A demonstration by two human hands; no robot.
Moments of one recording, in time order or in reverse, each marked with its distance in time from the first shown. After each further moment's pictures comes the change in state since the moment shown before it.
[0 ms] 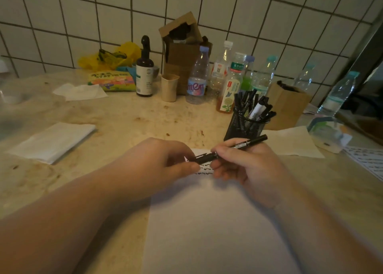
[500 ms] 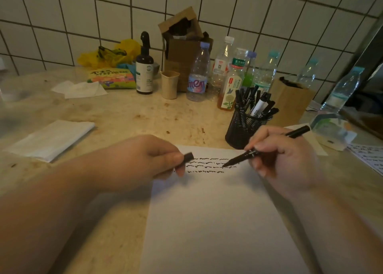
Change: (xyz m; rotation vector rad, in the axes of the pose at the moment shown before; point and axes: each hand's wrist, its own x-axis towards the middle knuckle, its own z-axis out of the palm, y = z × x) left_hand -0.006 -0.006 -0.021 -0.259 -0.212 -0.039; right_hand -0.002 -0.012 -0.029 -0.033 0.109 -0.177
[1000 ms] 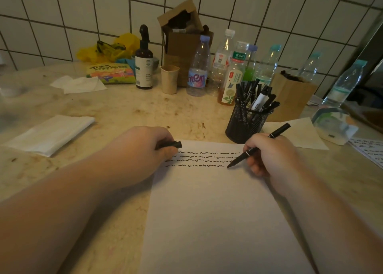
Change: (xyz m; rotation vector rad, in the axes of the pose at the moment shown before) left_hand 0.012 -0.016 0.012 0.352 0.328 -0.140; right_hand 0.009 0.017 0.003 -0.365 0.326 0.383
